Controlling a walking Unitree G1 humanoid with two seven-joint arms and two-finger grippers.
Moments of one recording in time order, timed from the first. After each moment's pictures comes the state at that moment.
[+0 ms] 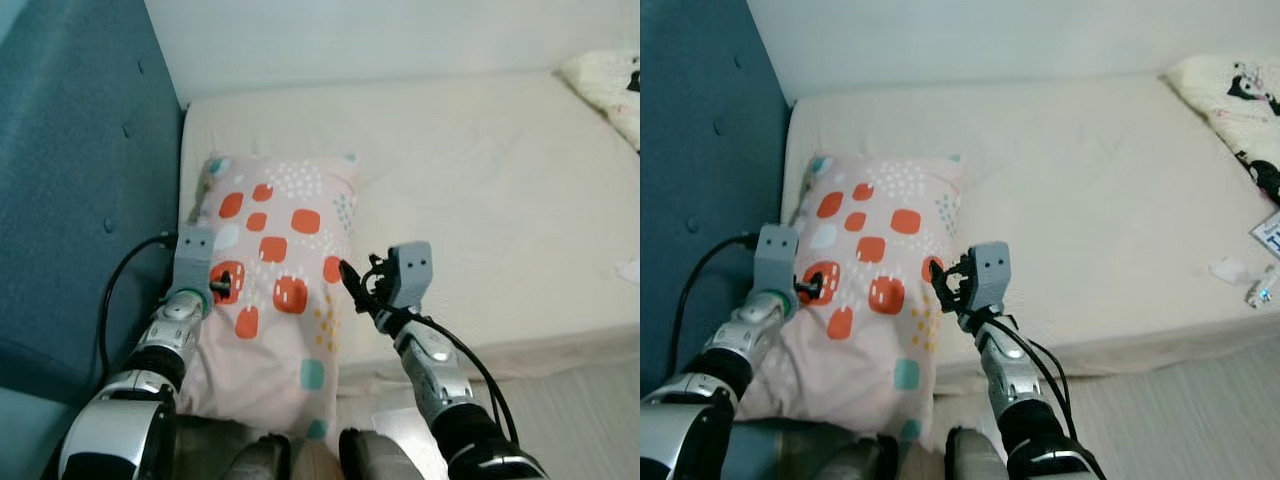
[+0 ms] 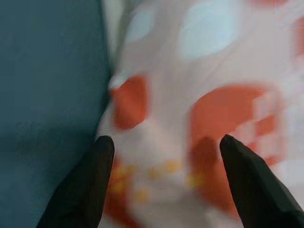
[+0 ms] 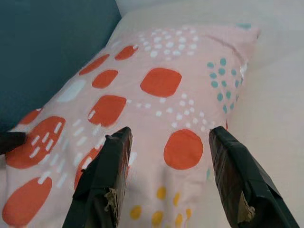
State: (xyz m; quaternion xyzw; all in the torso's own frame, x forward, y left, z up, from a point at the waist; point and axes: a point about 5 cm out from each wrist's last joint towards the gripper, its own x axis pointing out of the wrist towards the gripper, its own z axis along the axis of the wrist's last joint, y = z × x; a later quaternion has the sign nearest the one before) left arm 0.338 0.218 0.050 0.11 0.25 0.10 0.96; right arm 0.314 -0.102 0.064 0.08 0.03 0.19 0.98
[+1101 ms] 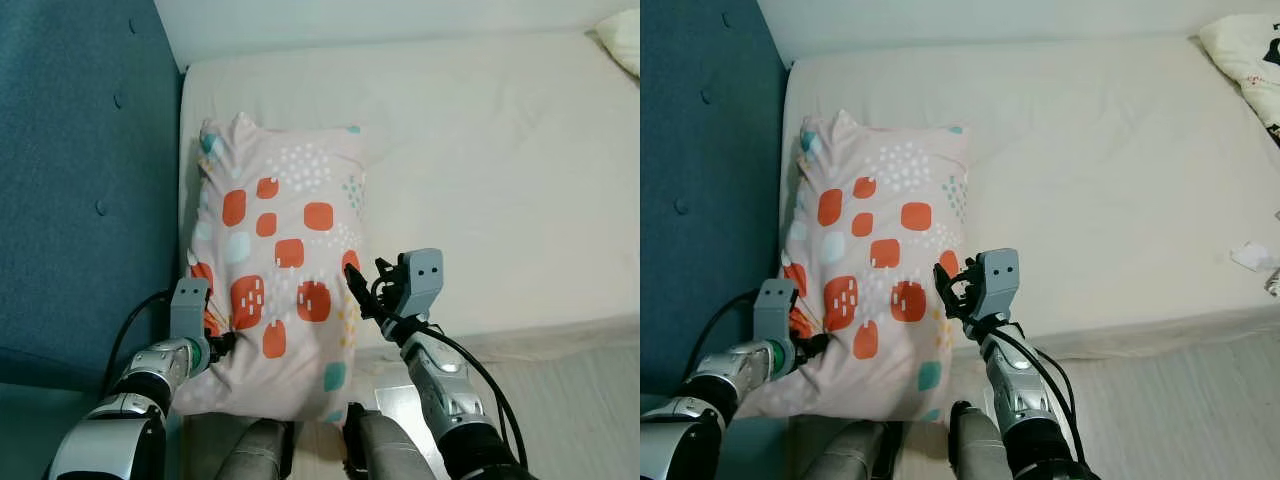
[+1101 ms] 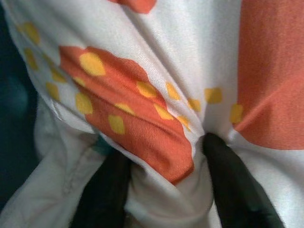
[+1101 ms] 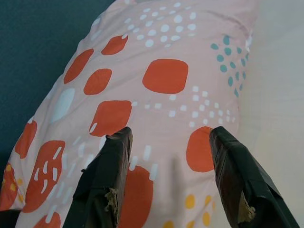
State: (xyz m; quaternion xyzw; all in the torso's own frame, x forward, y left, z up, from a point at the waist) left arm 0.297 0.190 -0.003 -0.03 0.43 -0.06 0.90; right arm 0.301 -0.108 0.067 0.09 0.02 0.18 0.98
